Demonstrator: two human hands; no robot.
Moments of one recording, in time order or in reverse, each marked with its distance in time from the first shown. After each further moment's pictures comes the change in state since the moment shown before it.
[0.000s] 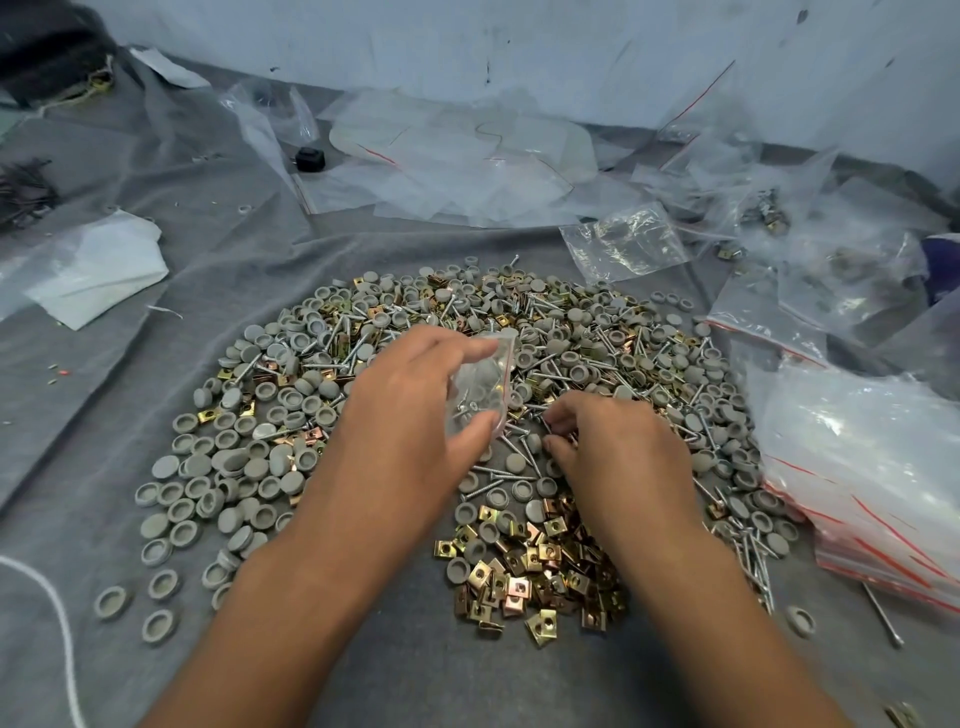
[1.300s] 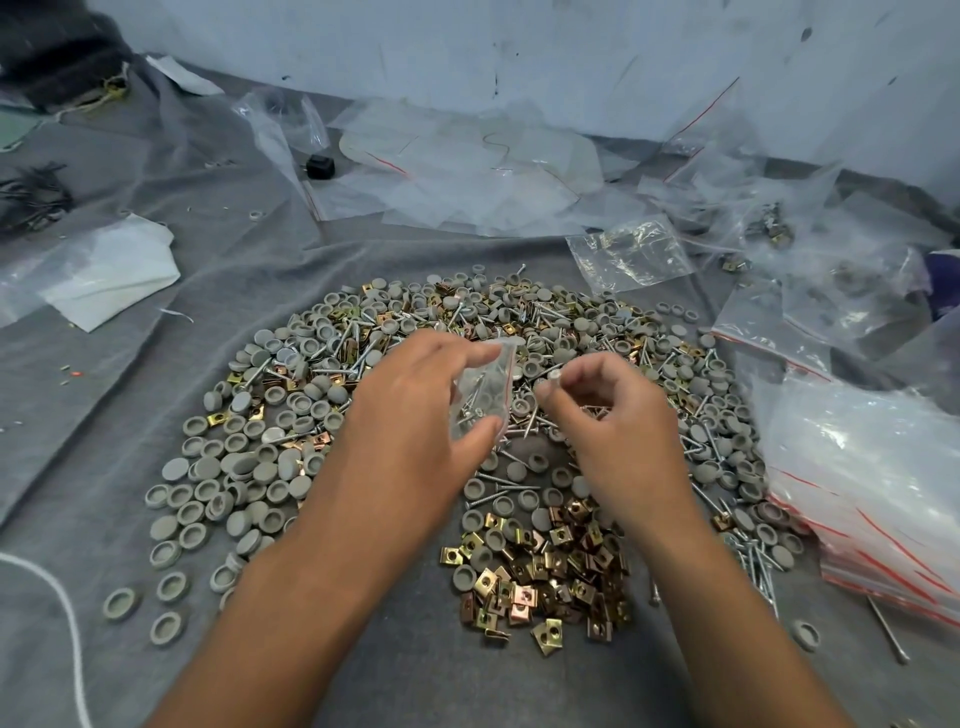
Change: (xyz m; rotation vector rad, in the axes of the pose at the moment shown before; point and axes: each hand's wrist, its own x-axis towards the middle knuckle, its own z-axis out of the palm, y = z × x) left_hand 0.000 -0.003 -0.003 -0.012 0.012 -0.012; right_hand 0.010 -0.006 -0.003 0.870 0.084 0.047
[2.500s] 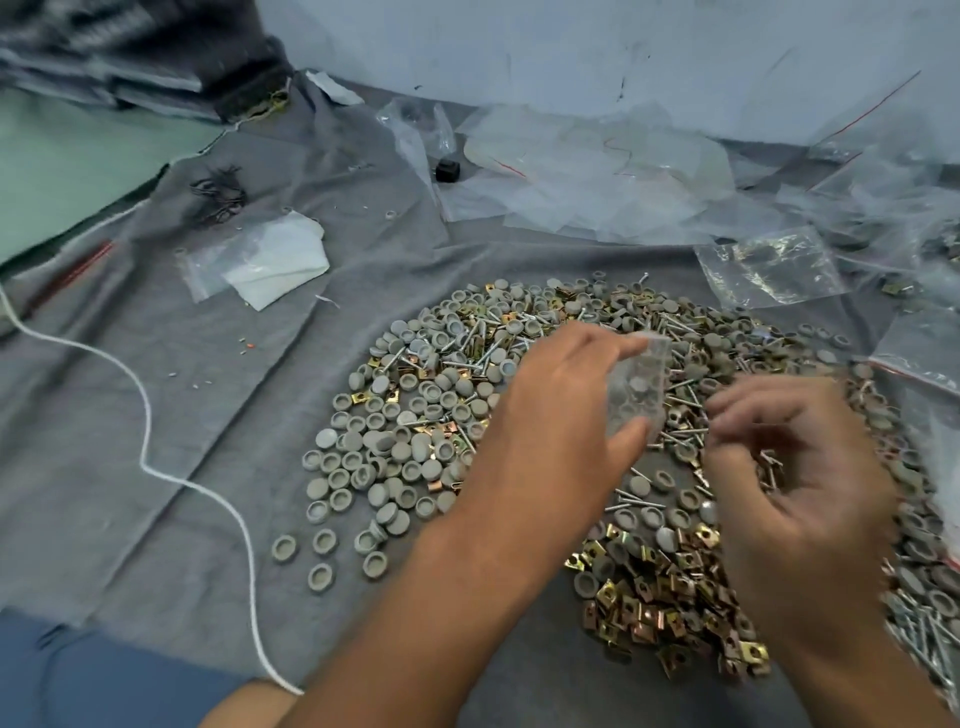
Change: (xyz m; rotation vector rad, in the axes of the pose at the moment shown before) left_hand 0.001 0.000 0.000 -0.067 0.122 0.035; right_hand -0.031 -0.019 0.004 -0.016 0.123 -0.574
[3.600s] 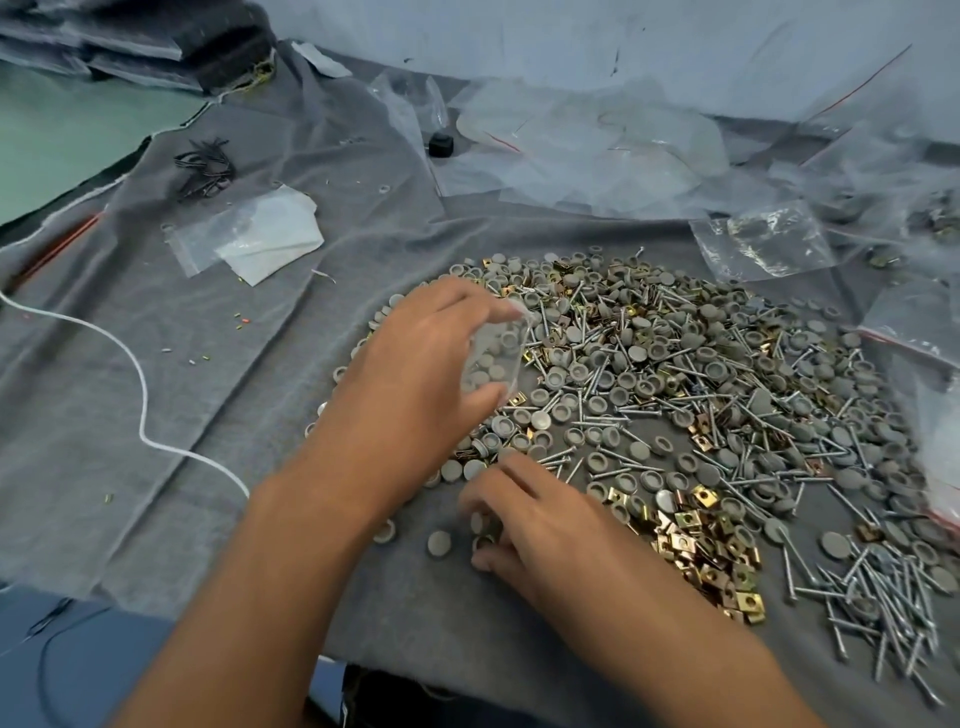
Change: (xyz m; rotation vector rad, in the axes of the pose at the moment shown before) left_hand -0.011 -0.064 -0.061 0.185 -0.070 0.026; right_hand -0.040 -0.045 0.062 -0.257 -1.013 0.027
